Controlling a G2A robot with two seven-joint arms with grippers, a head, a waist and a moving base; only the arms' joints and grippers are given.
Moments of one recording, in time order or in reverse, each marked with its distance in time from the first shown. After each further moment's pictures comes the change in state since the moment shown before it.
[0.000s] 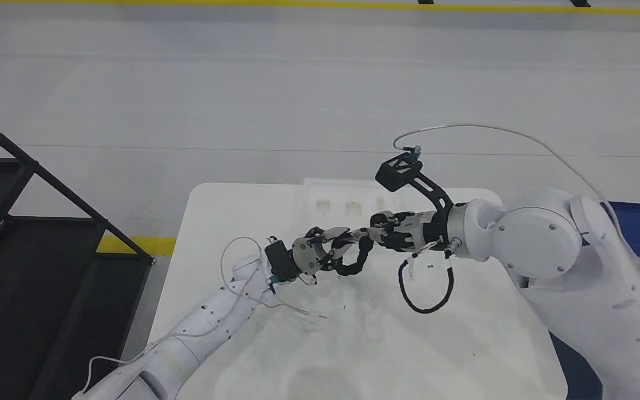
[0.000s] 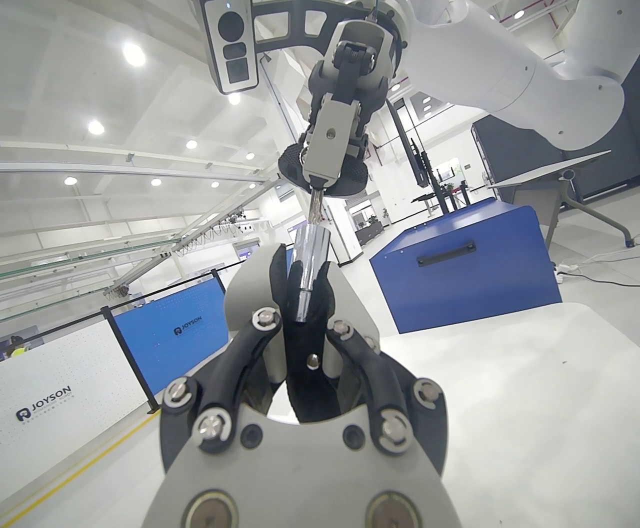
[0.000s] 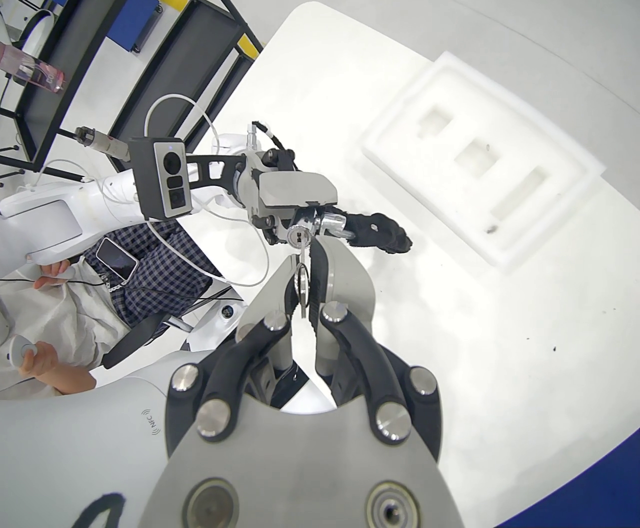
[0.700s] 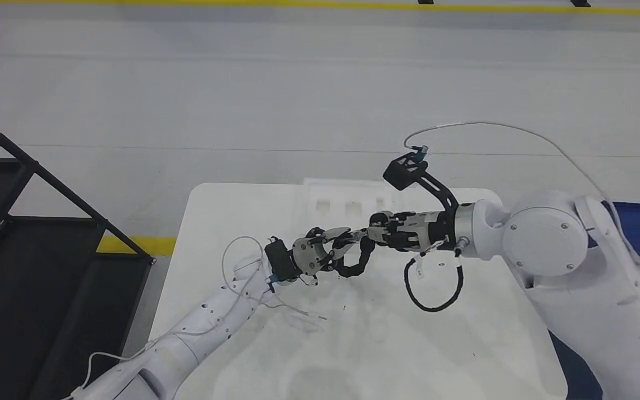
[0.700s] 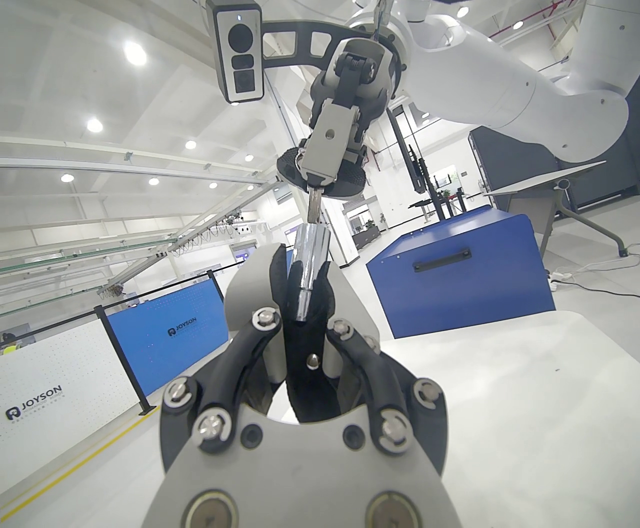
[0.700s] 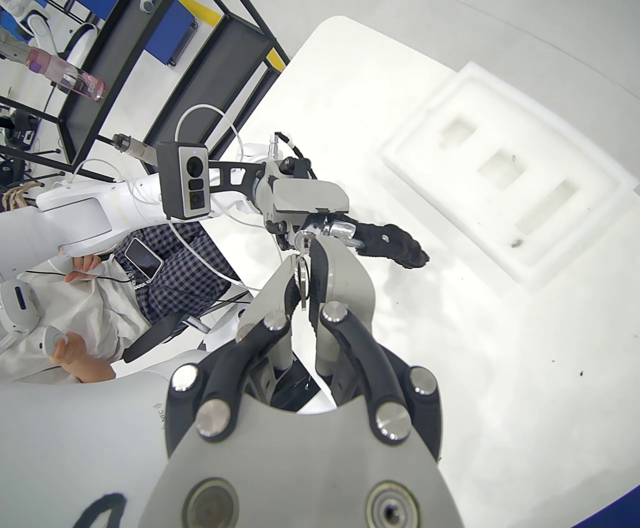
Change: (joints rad) left arm -0.018 0.010 0.044 0.003 -0.053 0.000 0.005; right arm -0.058 0.001 0.049 0.021 0.076 -0.079 -0.047
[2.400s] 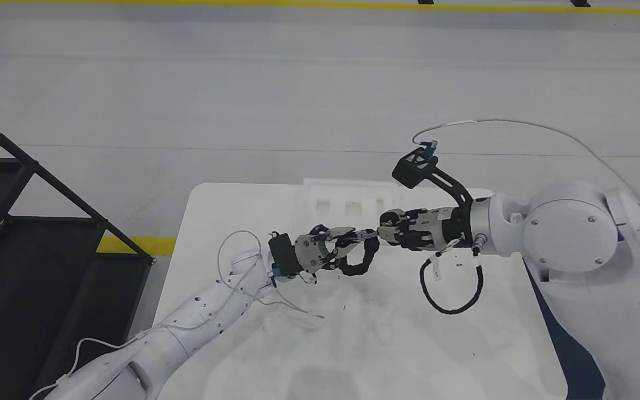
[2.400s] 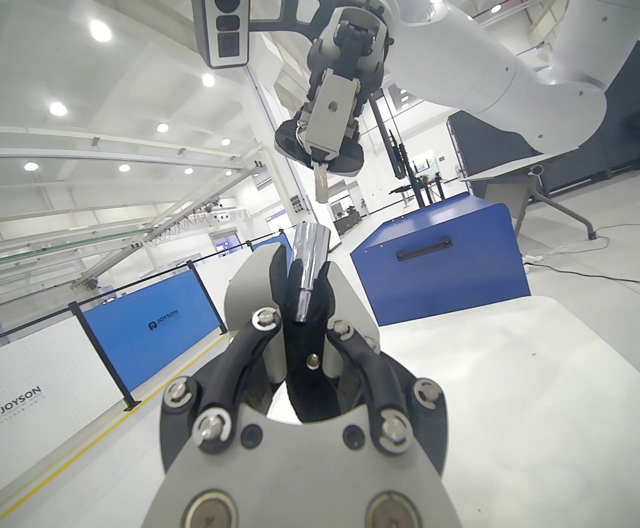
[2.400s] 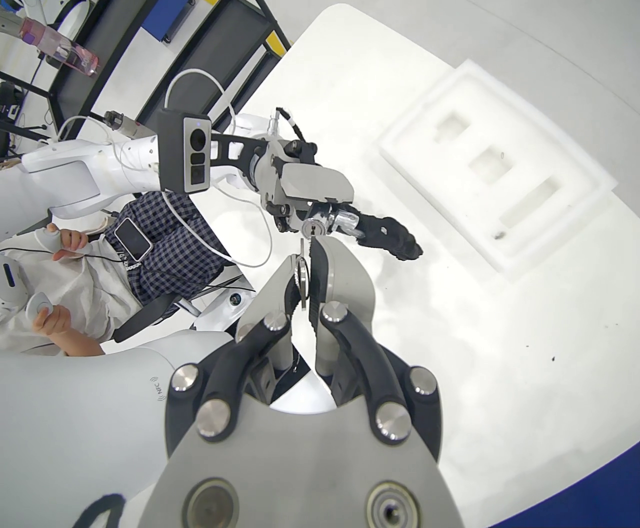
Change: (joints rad) left arm -0.060 0.072 0.105 -0.068 -0.085 0.002 -0.075; right arm 0.018 -0.007 0.074 -0.016 -0.006 -0.020 0.107
